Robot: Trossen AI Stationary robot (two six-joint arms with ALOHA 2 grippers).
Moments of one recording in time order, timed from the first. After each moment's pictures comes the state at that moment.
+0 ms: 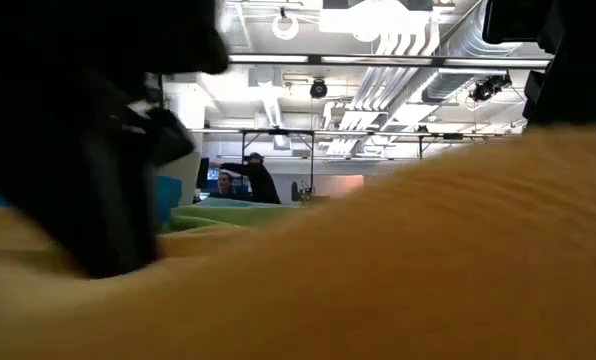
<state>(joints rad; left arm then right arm) -0.53 1.99 1.19 -0.41 -0.16 -0.63 0.64 1.46 0.80 -0.28 0.33 1.01</state>
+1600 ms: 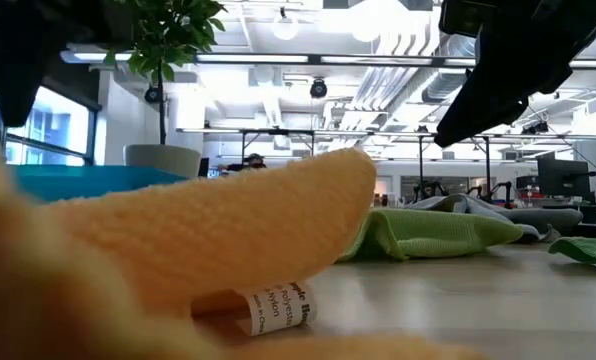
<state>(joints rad) -0.54 1.88 1.44 -1.27 -0.17 -0.52 0.53 1.46 0.80 -0.24 0.49 0.70</state>
